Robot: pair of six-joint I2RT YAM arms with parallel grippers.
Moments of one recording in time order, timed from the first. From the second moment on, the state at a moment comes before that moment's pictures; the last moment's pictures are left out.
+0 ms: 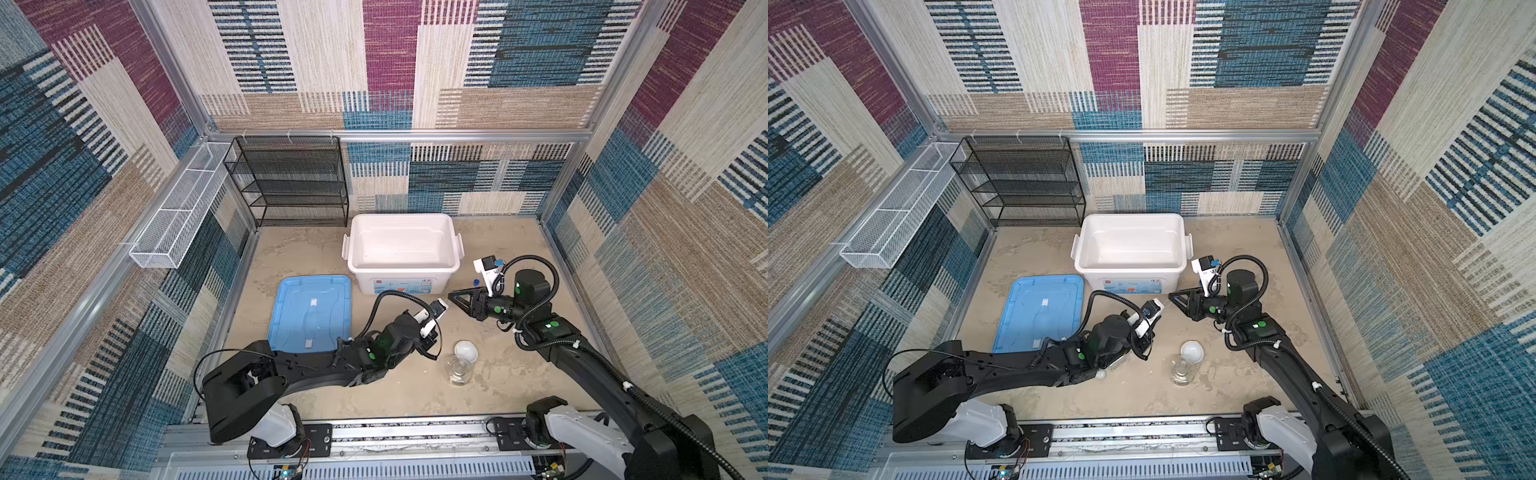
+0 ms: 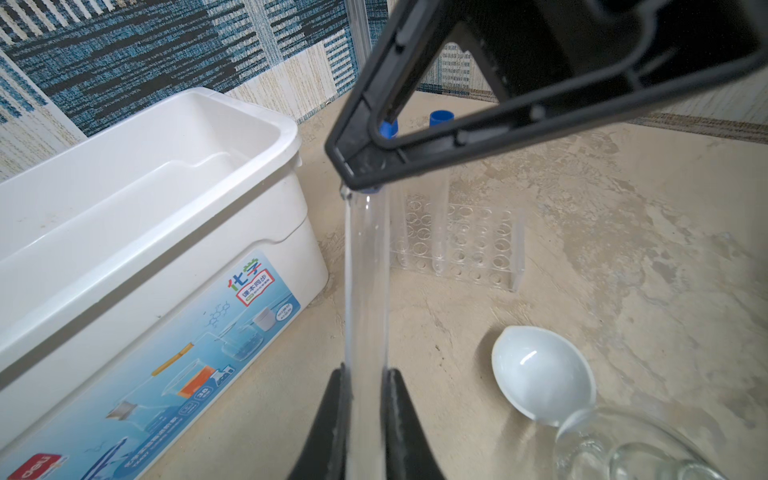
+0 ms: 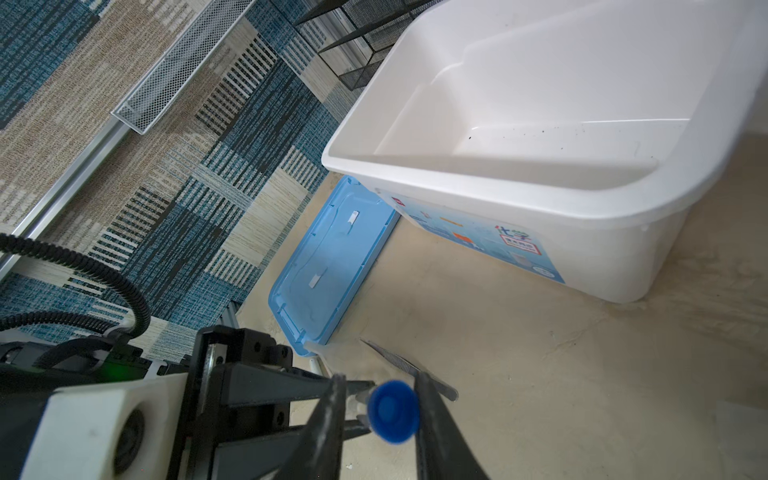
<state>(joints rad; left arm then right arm) -1.10 1.50 0.73 0.42 -0.31 0.11 0.28 1.01 0.63 -0.03 -0.72 0.42</state>
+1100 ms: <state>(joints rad) -1.08 1.48 0.71 0.38 -0.42 0.08 0.28 0.80 0.67 -0.37 -0.37 0.40</state>
